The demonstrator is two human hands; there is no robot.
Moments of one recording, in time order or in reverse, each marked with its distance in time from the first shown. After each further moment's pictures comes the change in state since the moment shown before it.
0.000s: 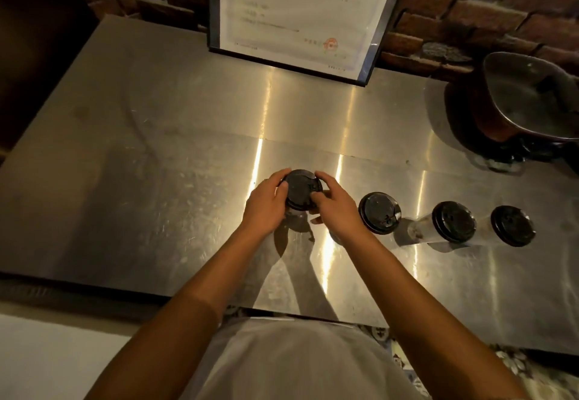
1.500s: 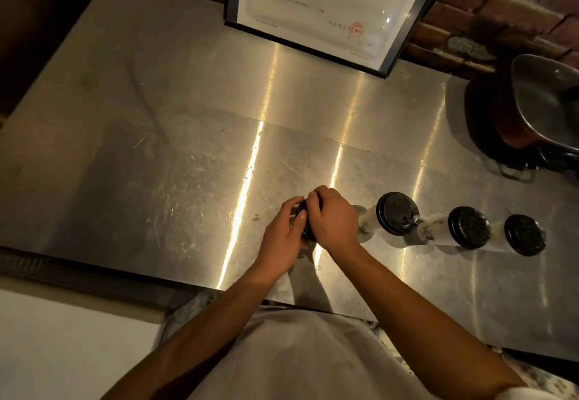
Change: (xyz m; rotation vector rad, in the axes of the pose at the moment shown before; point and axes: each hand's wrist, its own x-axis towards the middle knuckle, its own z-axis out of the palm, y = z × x) left_hand -0.059 -0.039 0.020 -0.362 -0.103 -0.086; right_hand 0.010 0.033 0.049 -0.656 0.215 -0.314
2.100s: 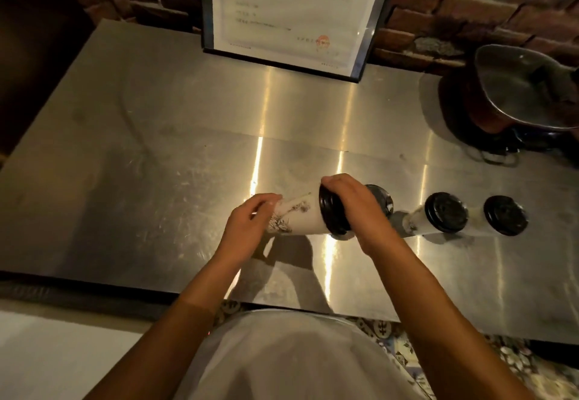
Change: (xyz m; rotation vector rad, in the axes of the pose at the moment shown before) left_hand -0.018 0.052 -0.016 0.030 0.092 0.079; right_hand -0.038 0.007 -0.129 0.853 -0.207 0.328
